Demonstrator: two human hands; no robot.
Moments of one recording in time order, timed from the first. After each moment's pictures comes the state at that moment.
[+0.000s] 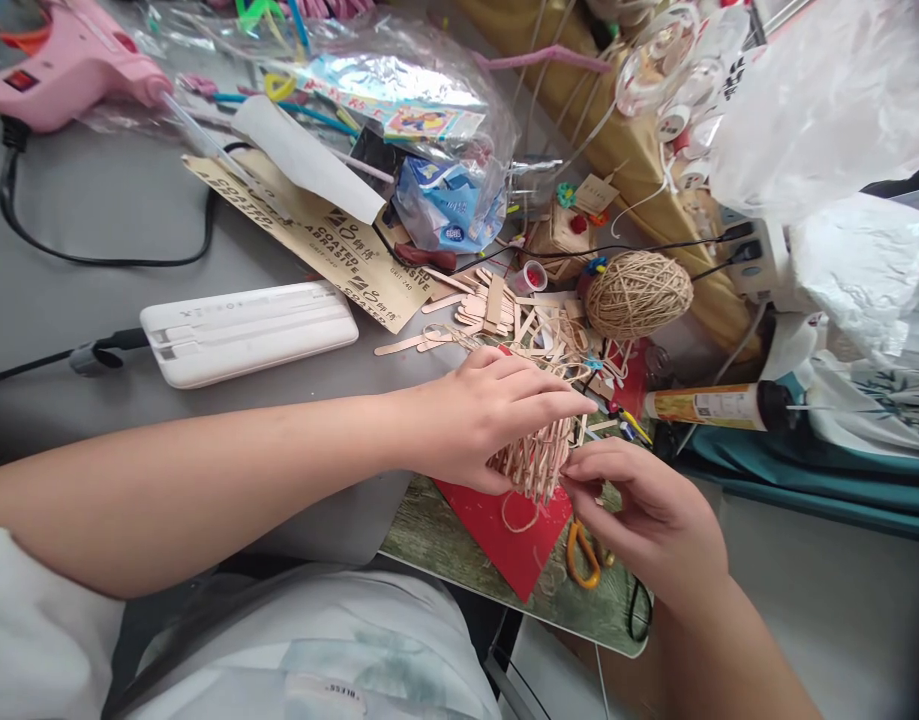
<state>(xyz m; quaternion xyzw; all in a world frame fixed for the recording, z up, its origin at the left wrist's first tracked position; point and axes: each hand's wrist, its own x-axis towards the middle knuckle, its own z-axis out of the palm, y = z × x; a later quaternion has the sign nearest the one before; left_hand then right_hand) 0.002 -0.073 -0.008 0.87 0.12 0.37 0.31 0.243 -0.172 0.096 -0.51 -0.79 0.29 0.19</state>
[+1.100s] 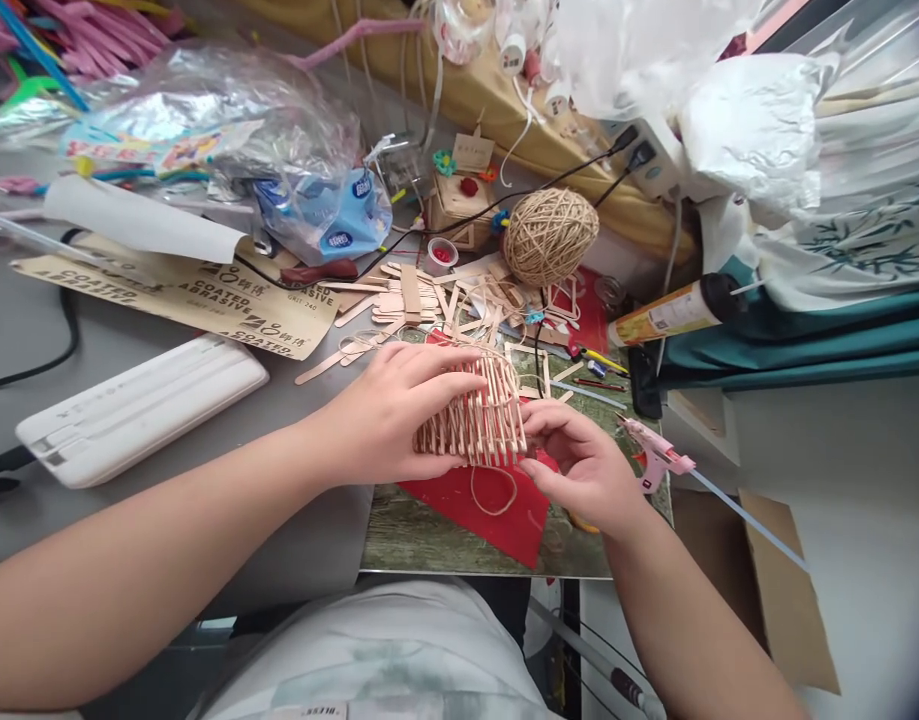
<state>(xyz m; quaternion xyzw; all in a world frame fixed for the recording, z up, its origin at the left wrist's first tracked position) 0.002 -0.067 -0.001 0.90 0.15 0.28 0.29 0.274 -0.209 0.041 -0.57 -0.60 0.42 0.37</state>
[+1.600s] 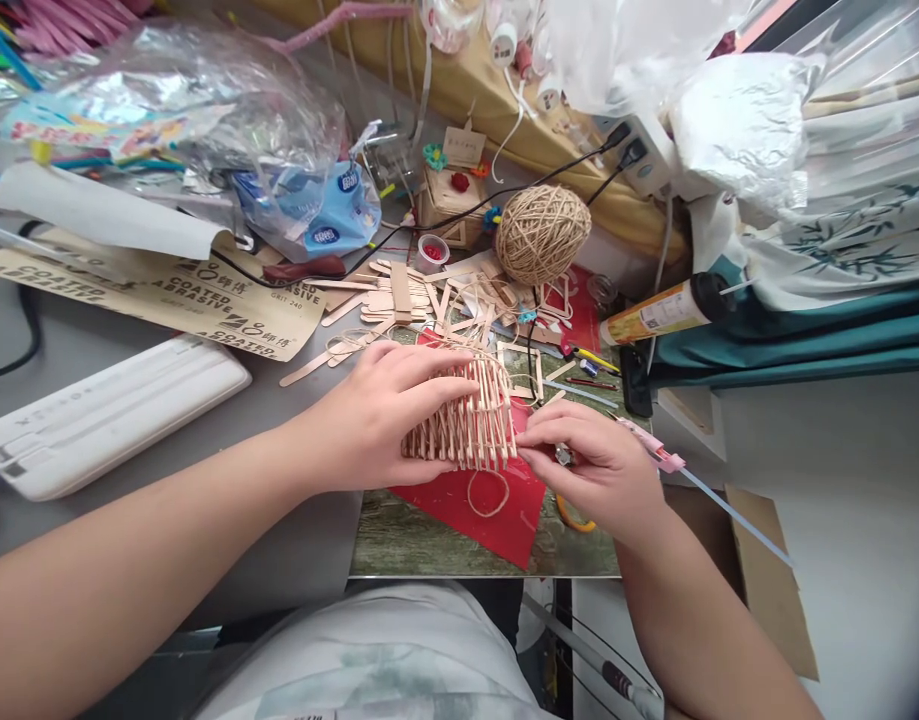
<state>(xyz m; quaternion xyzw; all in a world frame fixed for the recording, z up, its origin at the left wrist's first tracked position) 0.002 -0.066 0.002 0.91 0.14 0.27 0.28 0.277 -0.200 0.072 -0.58 -0.72 0.26 0.28</state>
